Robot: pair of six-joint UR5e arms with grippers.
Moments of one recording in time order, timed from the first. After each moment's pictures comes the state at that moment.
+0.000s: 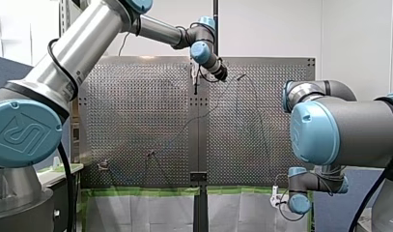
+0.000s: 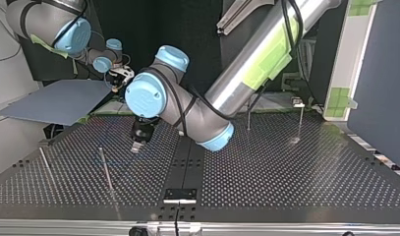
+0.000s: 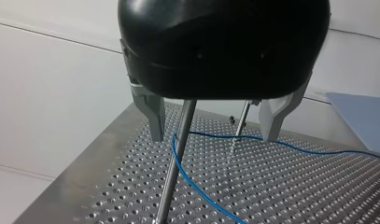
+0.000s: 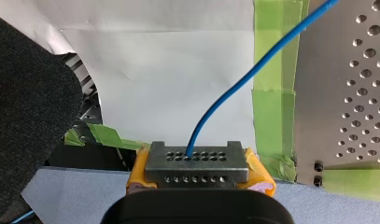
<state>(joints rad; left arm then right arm) -0.68 -2.13 -0.95 -3.35 -1.73 -1.74 1.64 -0.23 1.39 -0.75 1.54 1.65</state>
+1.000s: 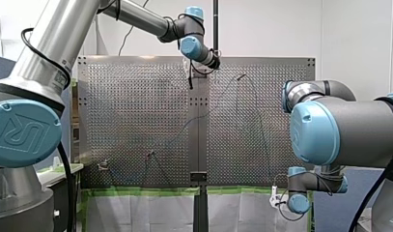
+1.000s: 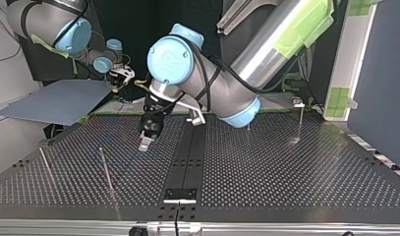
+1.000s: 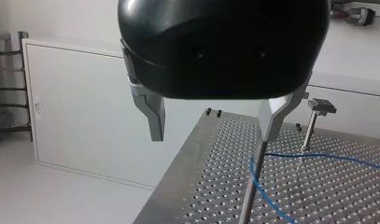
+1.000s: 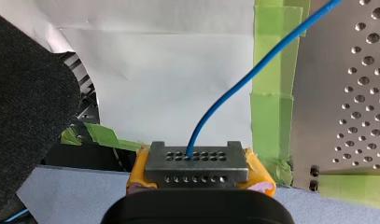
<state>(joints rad) -0.68 -1.93 -1.24 -3.08 -1.77 -1.81 1.64 -0.23 1.39 -0.75 1.54 1.63</state>
